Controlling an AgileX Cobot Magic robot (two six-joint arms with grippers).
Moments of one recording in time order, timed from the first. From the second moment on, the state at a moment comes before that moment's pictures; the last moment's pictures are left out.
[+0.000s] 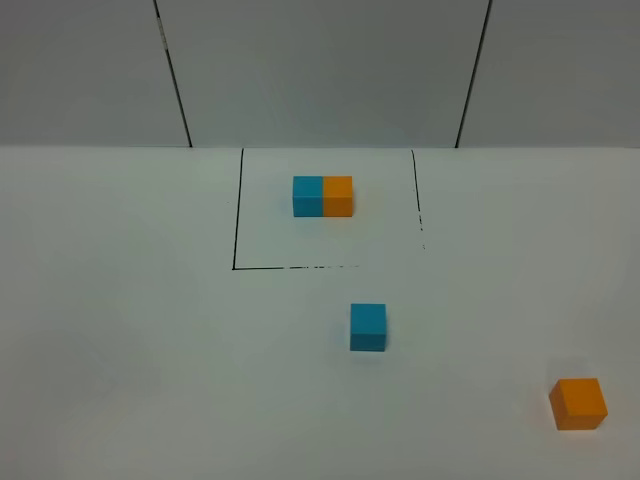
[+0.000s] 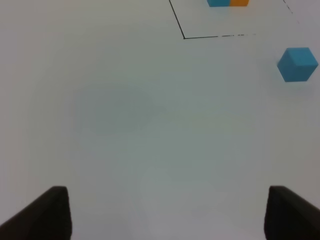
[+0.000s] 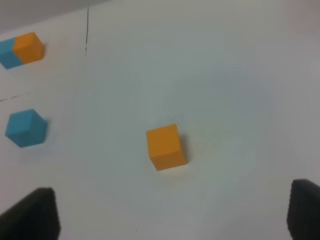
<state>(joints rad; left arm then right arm) -0.07 -0.01 -0.50 -0.14 1.07 0.06 -0.04 -0.01 -0.49 0.08 1.05 0.06</state>
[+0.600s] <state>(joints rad) -0.07 -0.01 -0.50 -0.14 1.07 0.06 -0.04 0.15 -0.53 -0.01 0.98 0.10</state>
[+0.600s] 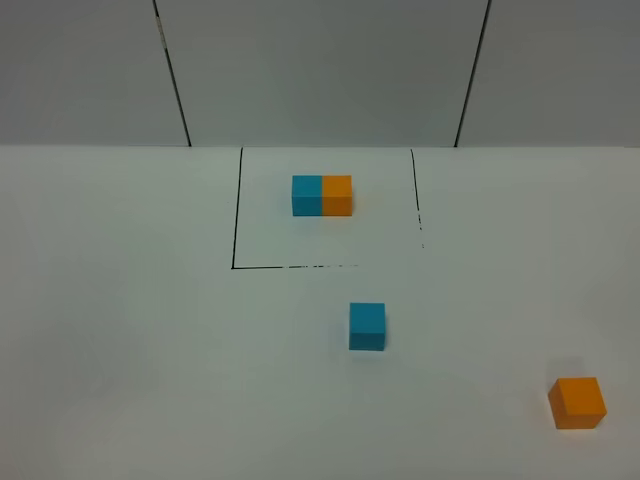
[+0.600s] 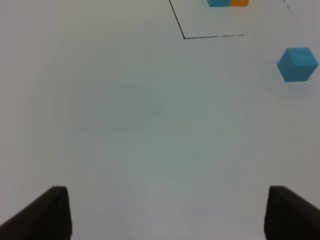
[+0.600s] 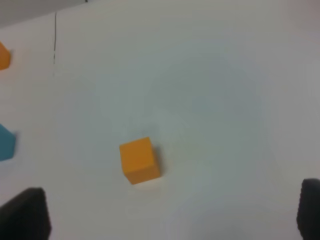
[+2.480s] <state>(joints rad) -0.07 -0.01 -0.50 -0.14 1.07 0.06 0.11 1.69 -0.80 0.09 0.63 -0.12</state>
